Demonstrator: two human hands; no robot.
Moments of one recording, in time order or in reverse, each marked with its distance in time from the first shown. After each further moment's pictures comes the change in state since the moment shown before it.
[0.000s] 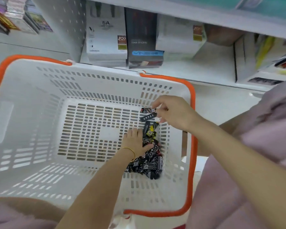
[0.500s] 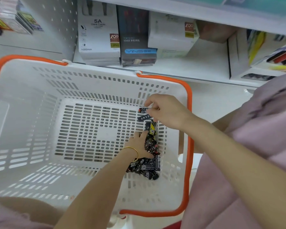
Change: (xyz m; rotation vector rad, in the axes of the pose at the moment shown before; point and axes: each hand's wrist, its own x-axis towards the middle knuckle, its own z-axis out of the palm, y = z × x) left_hand 0.000 0.021 0.001 -0.341 -0.224 -0.017; right_hand -0.004 -0.003 0.000 -0.022 -0.055 -0.042
